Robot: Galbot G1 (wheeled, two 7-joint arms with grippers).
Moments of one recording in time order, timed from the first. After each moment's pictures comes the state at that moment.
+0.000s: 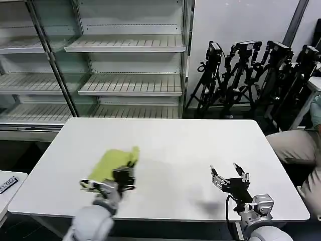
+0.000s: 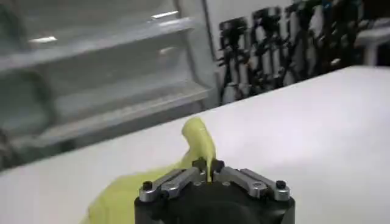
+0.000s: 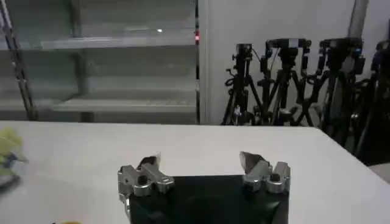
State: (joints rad) left arm 1.18 -1.21 -0.20 -2.07 -0.18 0.58 -0.13; right arm -1.47 1.26 0.57 2.29 0.33 -0.48 0.08
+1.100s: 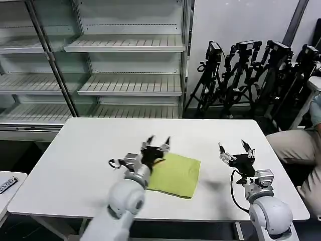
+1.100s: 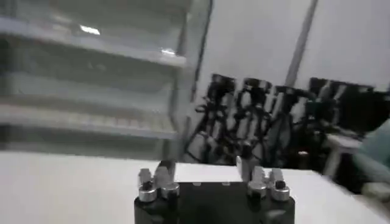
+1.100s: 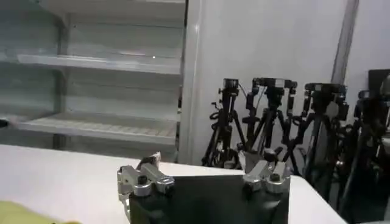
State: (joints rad) left arm 0.94 -1.38 -0.13 -1.91 -0.41 0.48 -0.25; right arm -1.22 1.24 0.60 2.05 0.26 -0.39 0.00
